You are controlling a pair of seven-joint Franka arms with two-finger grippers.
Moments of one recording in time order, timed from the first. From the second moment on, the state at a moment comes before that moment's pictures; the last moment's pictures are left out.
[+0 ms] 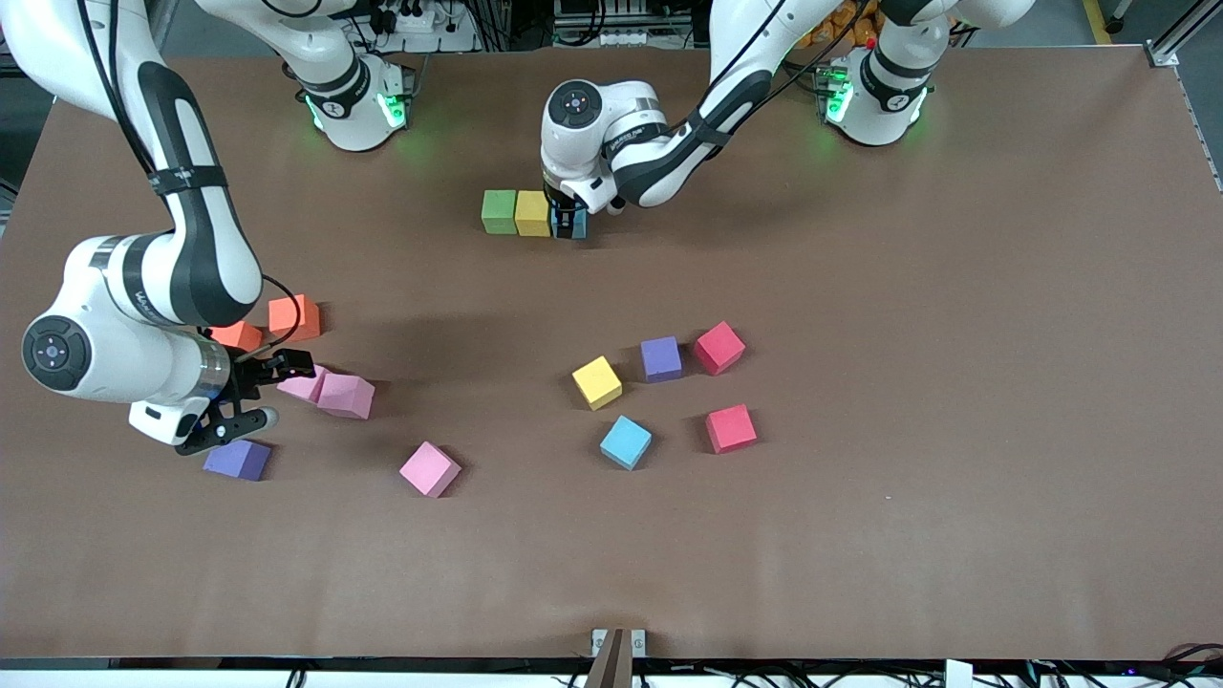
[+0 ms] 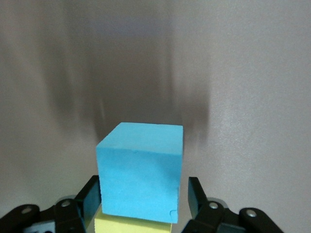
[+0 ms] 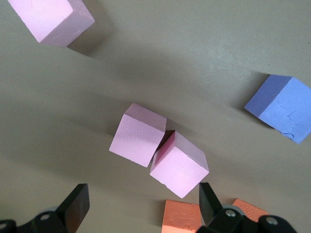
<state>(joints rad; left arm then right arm) -0.68 0.68 -0.52 -1.83 0.21 2.51 -2.83 0.07 0.42 -0.05 -1.71 0.10 1.94 -0.36</state>
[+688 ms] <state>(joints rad) -0.68 0.68 -0.55 -1.83 0.21 2.51 -2.84 0.07 0.42 -0.05 -1.71 0.10 1.94 -0.36</state>
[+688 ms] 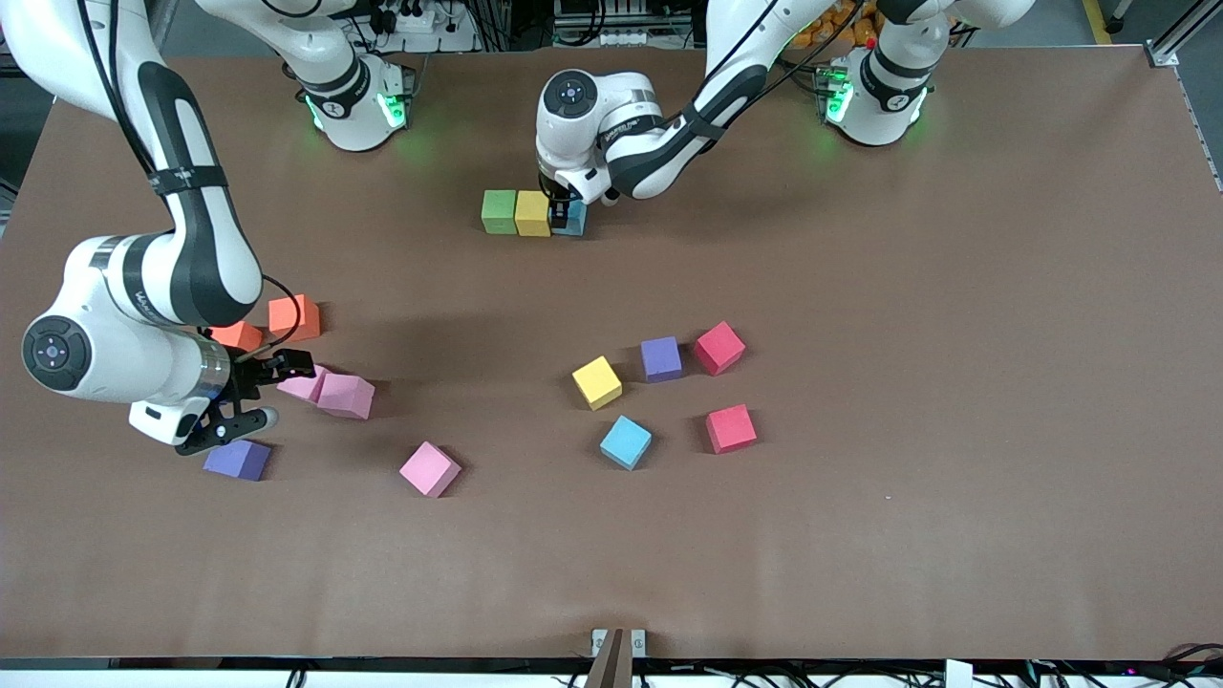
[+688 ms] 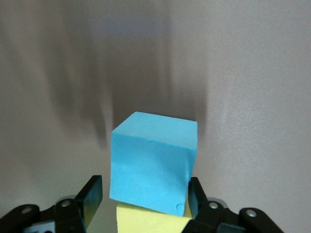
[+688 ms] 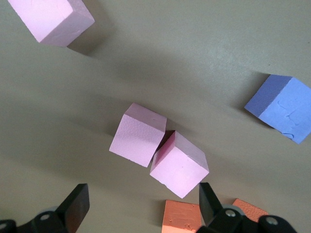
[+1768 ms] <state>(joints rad) -0.67 0.68 -0.55 -1.82 0.21 2.51 -2.84 0.07 0.42 -0.05 -1.71 0.10 1.94 -0.36</state>
